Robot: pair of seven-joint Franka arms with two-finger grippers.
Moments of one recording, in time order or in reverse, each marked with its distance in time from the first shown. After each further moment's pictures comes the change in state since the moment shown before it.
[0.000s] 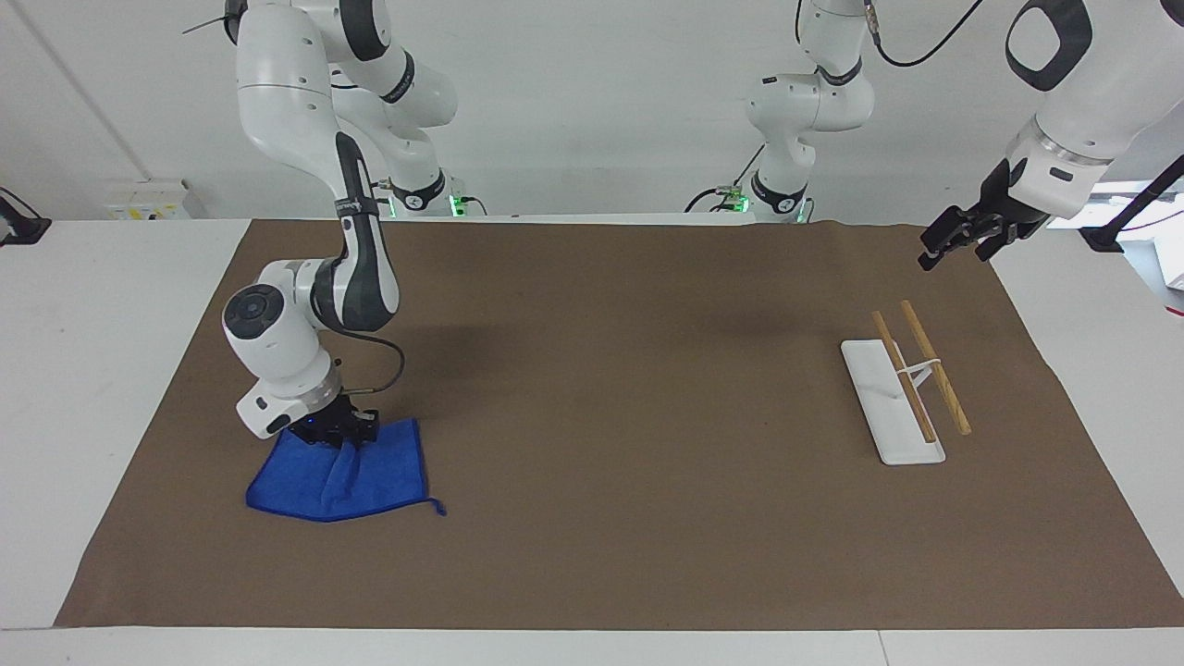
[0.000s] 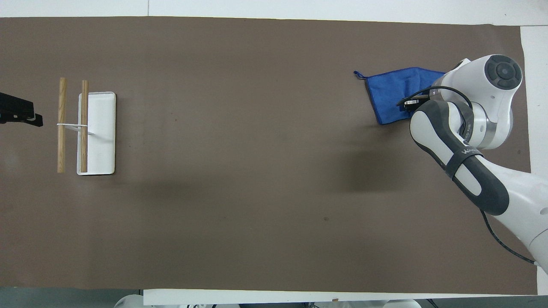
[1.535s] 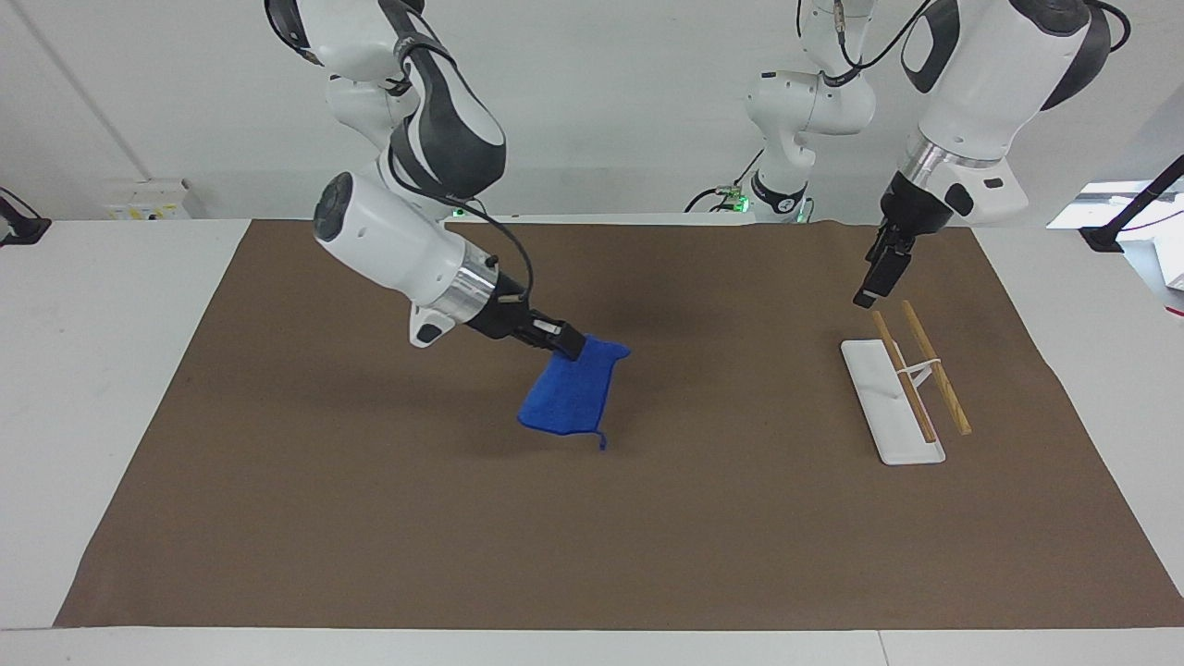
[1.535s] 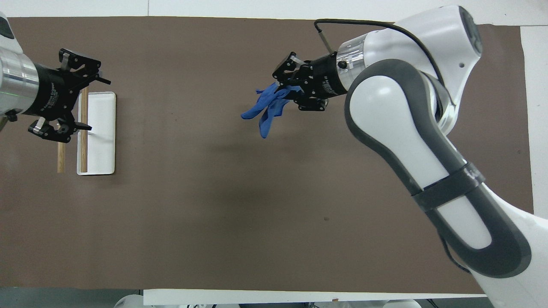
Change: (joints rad) left arm -0.233 0.010 -0.029 -0.050 -0.024 0.259 -1.213; right arm 0.230 -0.106 0.217 0.303 0.747 -0.247 0.715
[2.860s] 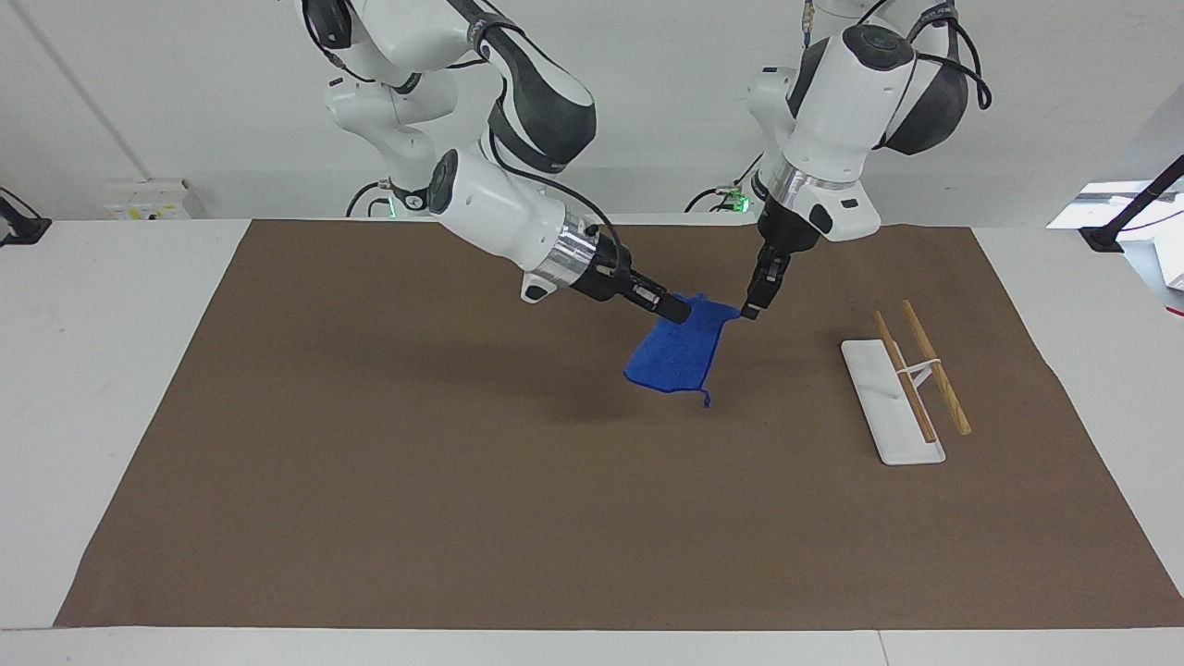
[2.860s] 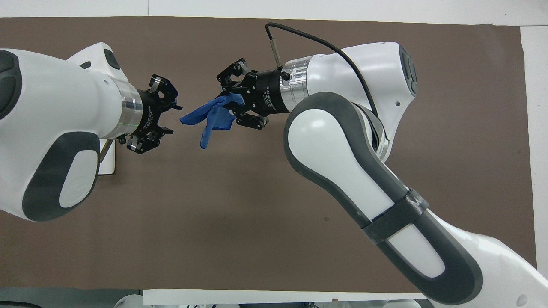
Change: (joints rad) left arm -0.191 0.014 -0.006 -0.111 -0.008 0.172 -0.170; right arm 0.149 0.004 -0.005 -0.012 0.192 0.184 0.272
